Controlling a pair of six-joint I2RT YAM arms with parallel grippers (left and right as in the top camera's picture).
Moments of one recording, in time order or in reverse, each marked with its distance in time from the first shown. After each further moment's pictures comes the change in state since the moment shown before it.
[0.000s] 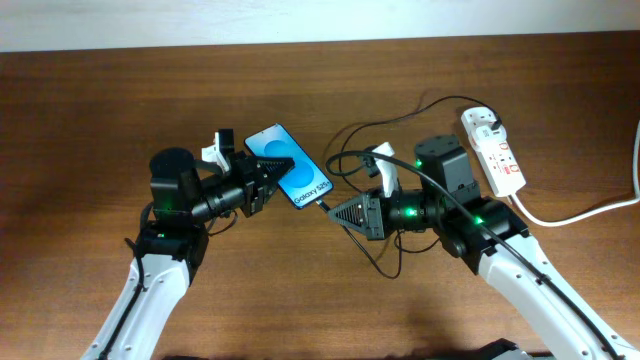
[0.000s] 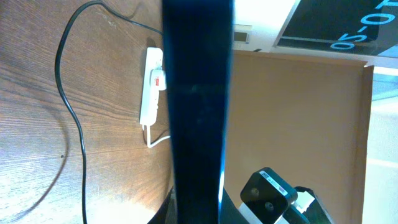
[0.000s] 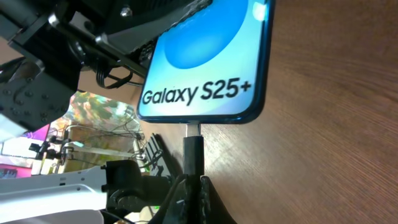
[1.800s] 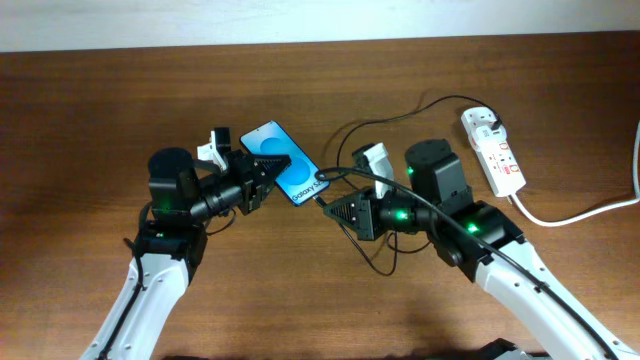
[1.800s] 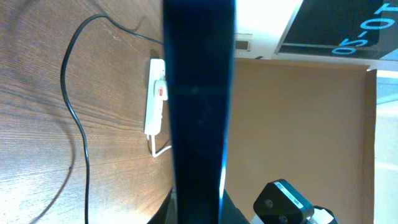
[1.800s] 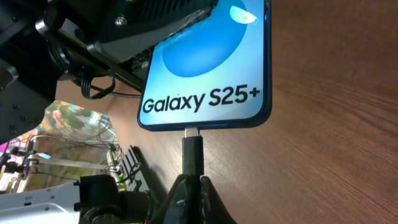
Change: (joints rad) left arm 0.004 0.002 0.000 0.001 -0.025 0.031; right arm 0.060 -0.019 0.000 0.043 0.177 0.010
